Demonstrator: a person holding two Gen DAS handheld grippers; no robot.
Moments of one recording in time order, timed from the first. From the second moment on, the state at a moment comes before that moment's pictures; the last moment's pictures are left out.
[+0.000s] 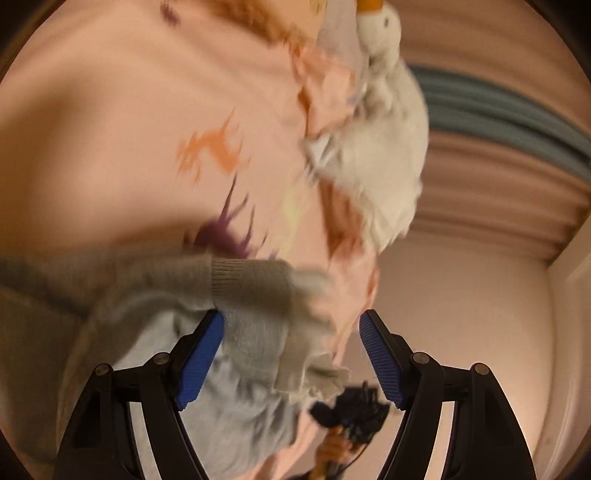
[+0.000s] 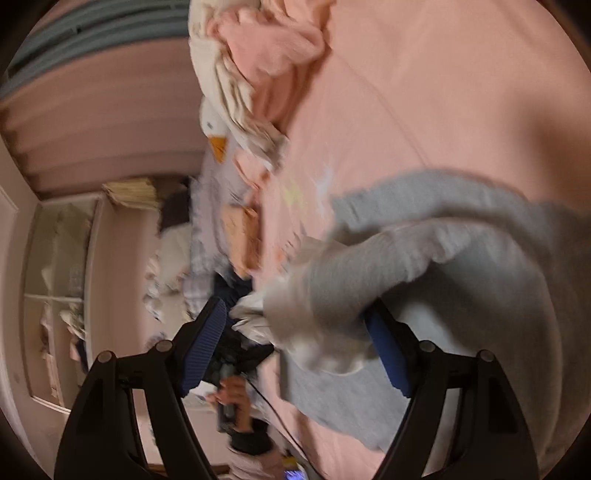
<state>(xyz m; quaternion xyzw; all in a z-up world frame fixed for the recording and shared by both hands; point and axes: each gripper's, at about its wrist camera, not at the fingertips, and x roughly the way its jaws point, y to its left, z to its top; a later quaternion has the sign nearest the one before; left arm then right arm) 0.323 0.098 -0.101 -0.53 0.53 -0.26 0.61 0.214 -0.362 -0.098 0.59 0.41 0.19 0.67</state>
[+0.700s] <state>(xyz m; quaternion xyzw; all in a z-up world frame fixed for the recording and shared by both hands) 0.175 0.127 -0.077 -0.26 0.51 -0.20 0.80 0.100 -0.376 -0.061 0.27 0.39 0.03 0.88</state>
